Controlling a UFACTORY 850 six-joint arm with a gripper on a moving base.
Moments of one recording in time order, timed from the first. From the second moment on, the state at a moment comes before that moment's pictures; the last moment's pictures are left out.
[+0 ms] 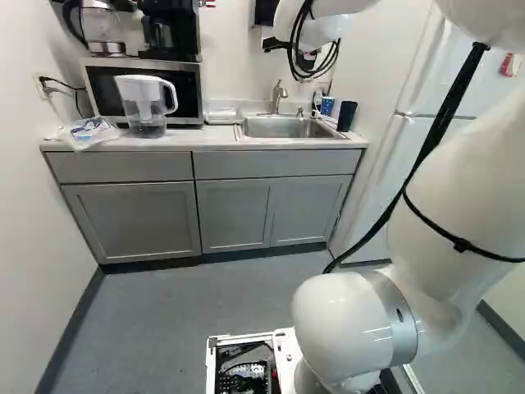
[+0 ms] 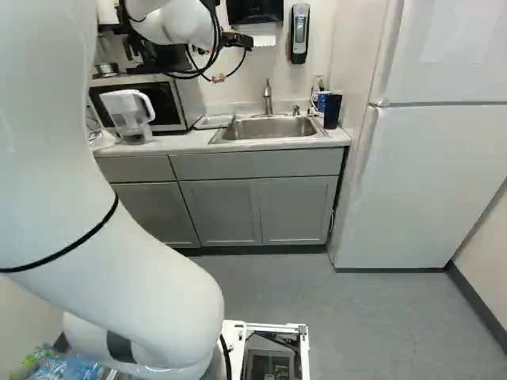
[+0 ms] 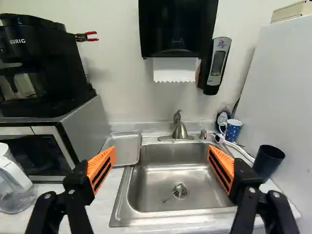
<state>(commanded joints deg) 0.0 3.2 -68.7 0.0 10.2 0.0</state>
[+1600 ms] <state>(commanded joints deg) 0.0 3.2 -68.7 0.0 10.2 0.0</state>
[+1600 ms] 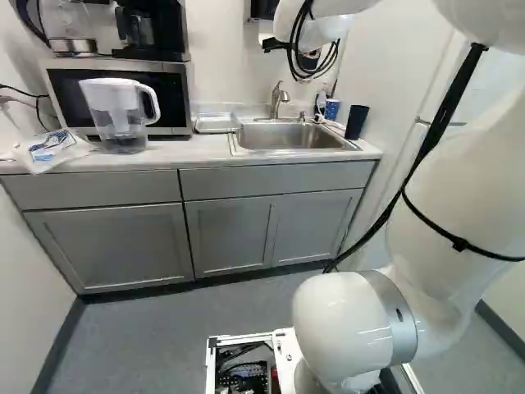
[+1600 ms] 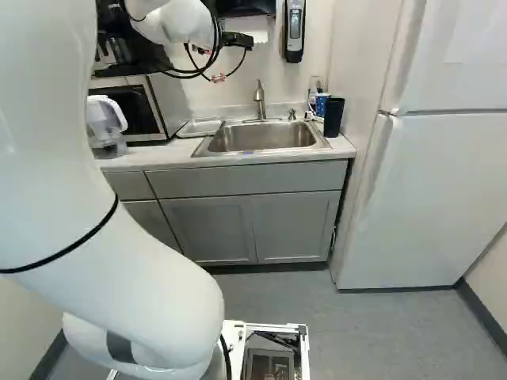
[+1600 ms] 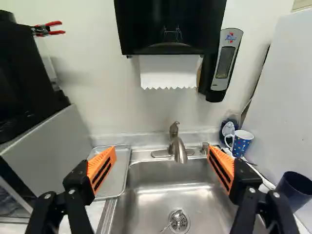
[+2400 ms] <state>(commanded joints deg) 0.0 3.2 -68.7 0.0 10.2 0.0</state>
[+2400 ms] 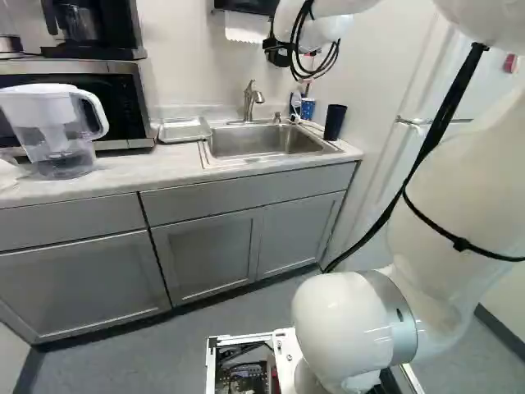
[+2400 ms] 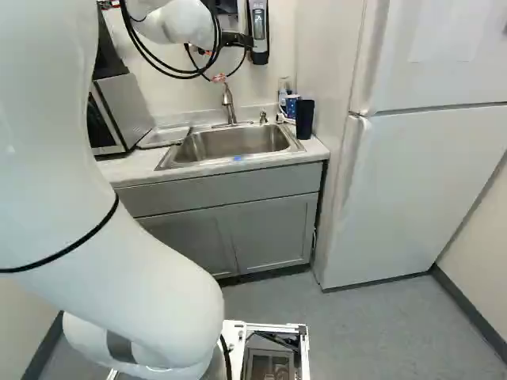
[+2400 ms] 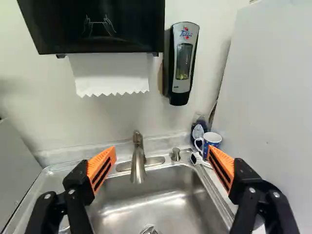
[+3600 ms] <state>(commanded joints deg) 0.0 3.2 -68.7 0.0 10.2 0.0</state>
